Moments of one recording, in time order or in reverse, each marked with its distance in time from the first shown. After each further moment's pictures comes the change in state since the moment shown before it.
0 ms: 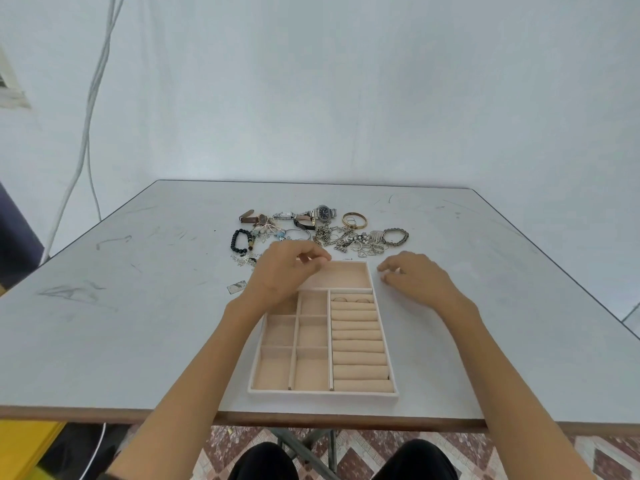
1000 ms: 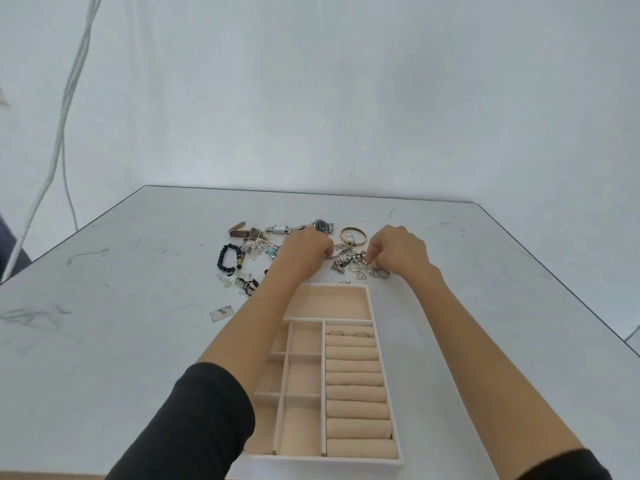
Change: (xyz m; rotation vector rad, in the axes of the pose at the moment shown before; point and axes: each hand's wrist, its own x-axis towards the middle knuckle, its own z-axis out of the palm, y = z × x) left_hand 0.115 -0.026 0.041 0.770 -0.172 0.069; right_hand 0.100 -0.017 -0.013 -0.049 0.112 0.025
